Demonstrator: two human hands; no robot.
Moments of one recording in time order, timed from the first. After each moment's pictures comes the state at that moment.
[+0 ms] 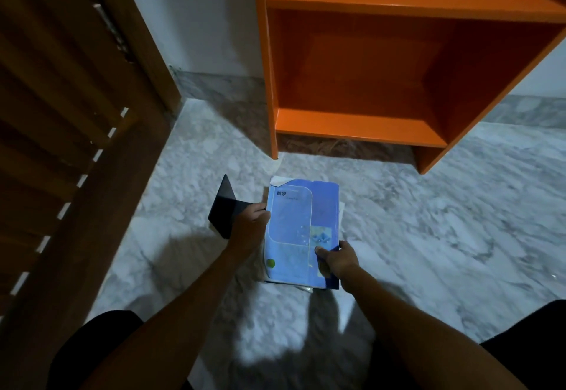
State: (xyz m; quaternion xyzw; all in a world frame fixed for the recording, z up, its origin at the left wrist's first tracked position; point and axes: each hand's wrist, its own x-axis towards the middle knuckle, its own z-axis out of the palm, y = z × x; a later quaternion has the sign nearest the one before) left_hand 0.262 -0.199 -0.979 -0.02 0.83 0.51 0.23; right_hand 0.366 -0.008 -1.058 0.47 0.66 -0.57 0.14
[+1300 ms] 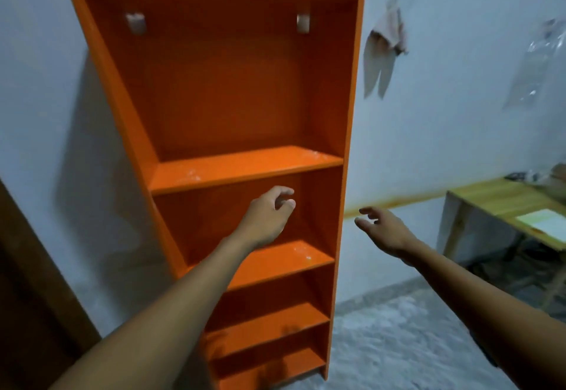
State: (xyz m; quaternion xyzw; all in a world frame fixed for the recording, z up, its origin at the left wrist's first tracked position) left_hand 0.221 0.014 -0.058 0.43 0.77 0.45 0.12; right_hand 0.397 0.202 -0.084 0.35 0.85 -0.34 -0.19
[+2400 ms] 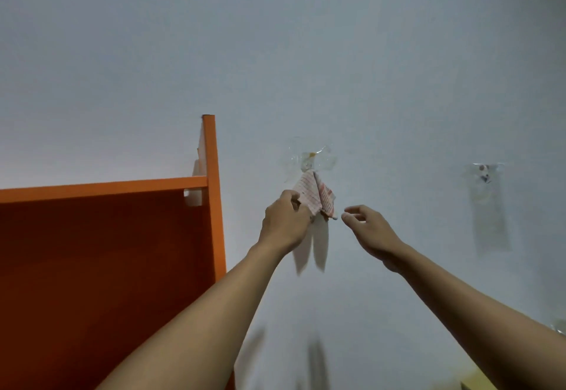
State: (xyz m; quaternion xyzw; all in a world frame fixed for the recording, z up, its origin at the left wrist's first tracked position) left_hand 0.180 0.450 0.199 0.46 0.72 0.51 -0.08; right_hand 0.294 0.599 0.161 0.23 0.78 -0.36 -0.46
